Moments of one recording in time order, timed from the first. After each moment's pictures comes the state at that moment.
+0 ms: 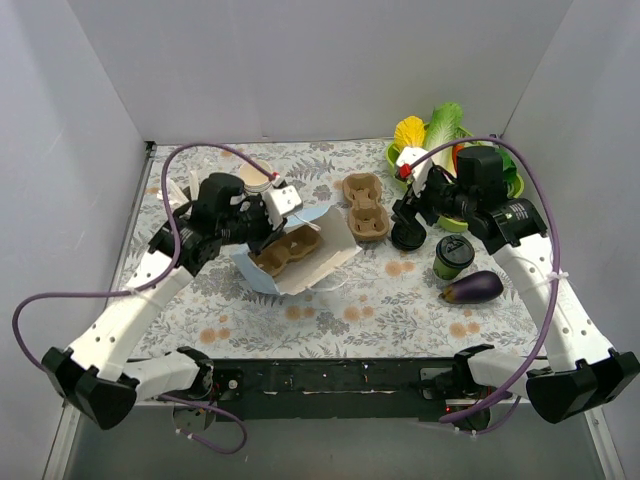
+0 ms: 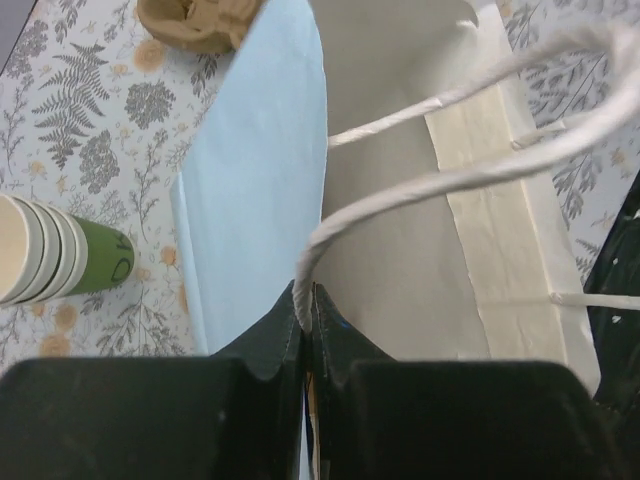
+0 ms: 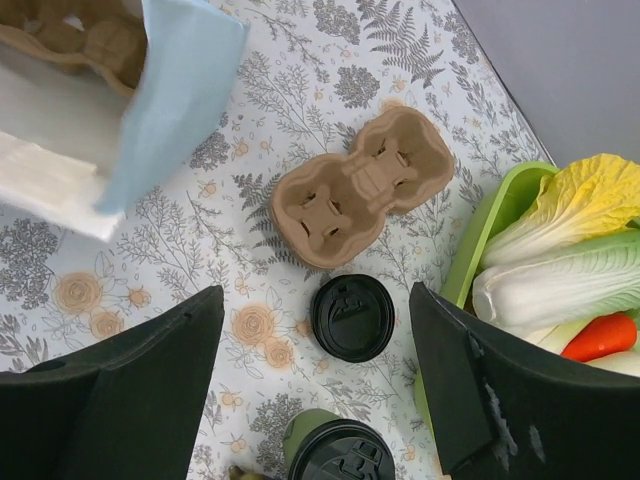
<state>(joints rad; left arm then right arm) -0.55 1.18 1.32 -0.73 0.38 0.44 0.37 1.16 1.35 -0.74 -0.46 -0.59</state>
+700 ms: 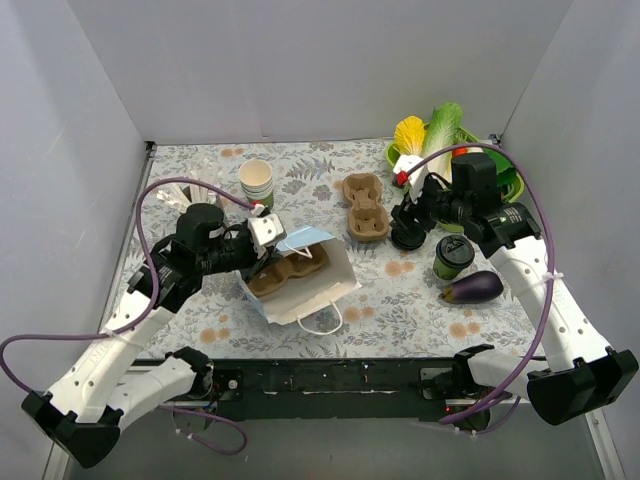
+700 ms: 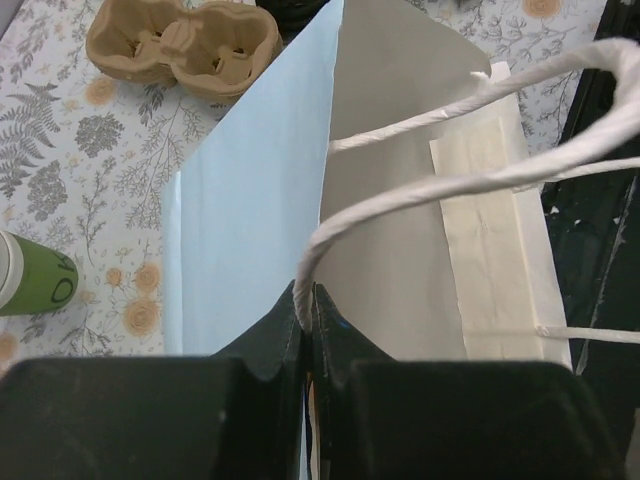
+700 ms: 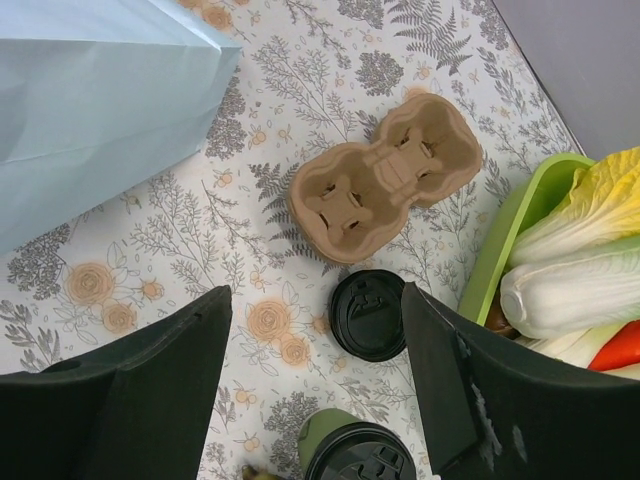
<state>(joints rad) -0.55 0.89 1.03 -0.65 0.49 0.42 0.37 1.15 1.28 -0.71 -0.46 -0.59</state>
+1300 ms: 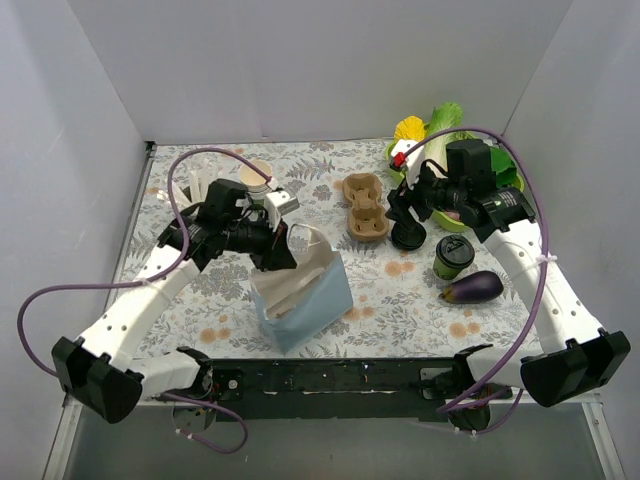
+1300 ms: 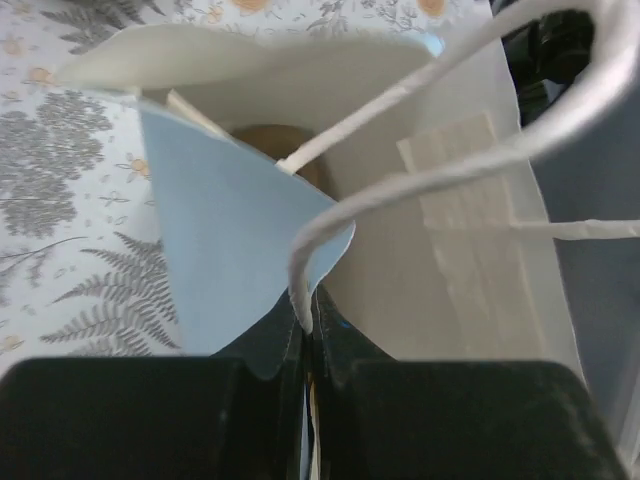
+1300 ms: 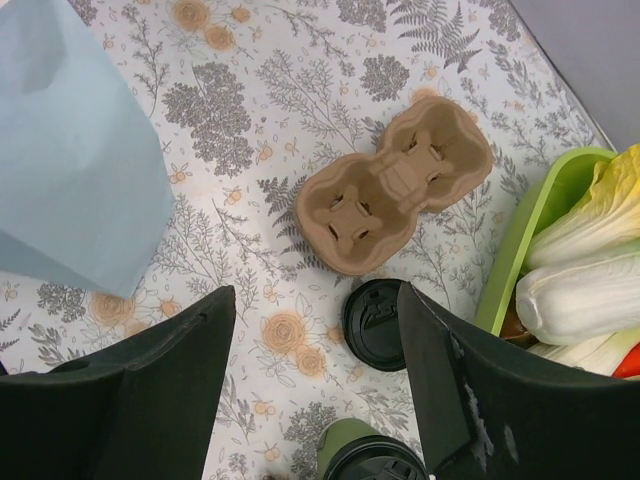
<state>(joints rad) -0.50 1.16 1.21 -0.78 0.67 0.11 0.37 1.25 1.39 -0.74 -0.47 -0.50</state>
